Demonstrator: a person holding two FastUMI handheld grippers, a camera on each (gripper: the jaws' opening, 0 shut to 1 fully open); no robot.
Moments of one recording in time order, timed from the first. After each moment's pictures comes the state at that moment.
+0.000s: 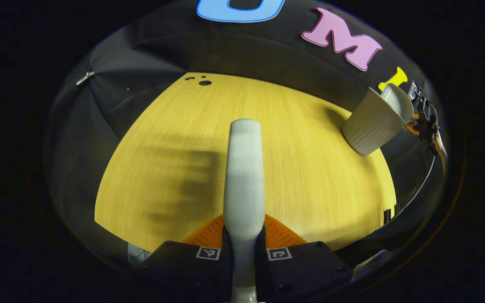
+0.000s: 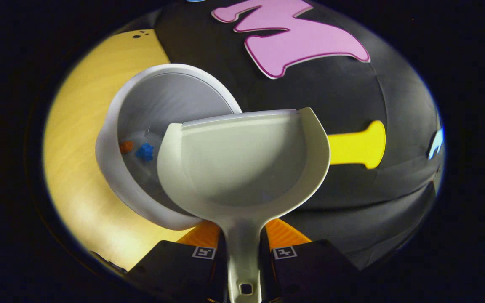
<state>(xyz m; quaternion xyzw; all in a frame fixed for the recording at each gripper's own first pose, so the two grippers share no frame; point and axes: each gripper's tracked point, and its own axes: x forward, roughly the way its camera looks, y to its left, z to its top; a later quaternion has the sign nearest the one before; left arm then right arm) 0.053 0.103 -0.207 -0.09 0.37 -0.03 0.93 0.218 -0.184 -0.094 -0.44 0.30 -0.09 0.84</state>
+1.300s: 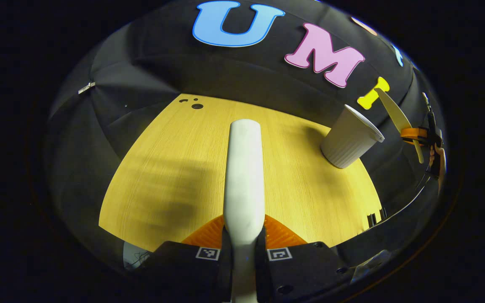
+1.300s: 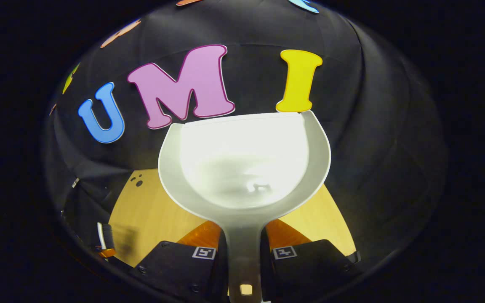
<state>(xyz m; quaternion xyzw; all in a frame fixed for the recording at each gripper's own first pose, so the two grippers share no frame) 0.019 0.100 -0.162 -0.08 0.31 -0.08 0.94 0.101 -0.018 -0.048 0.11 0.24 -0.06 0.96</state>
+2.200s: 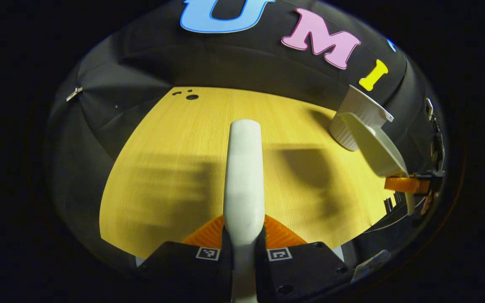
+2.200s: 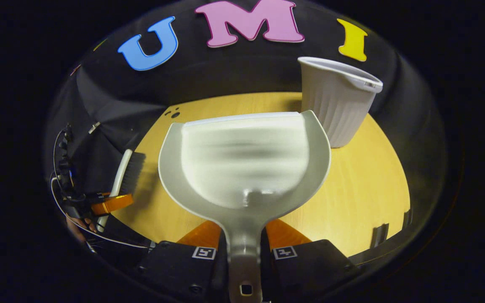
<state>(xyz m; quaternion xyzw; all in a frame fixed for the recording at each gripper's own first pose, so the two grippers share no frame) 0.052 0.112 -0.222 -0.04 0.35 -0.08 0.93 0.034 0.182 -0.270 0.09 0.39 0.06 0.91</state>
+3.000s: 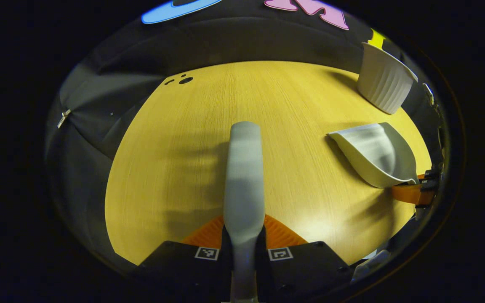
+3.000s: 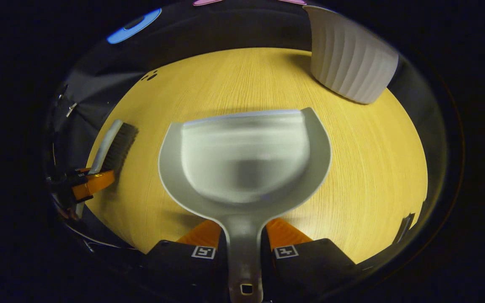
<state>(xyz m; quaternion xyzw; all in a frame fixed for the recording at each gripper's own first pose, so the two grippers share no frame) 0.108 0.107 -0.290 0.08 0.42 -0.01 0.91 0.054 0.193 -0.370 0.07 0.48 0.04 0.87</state>
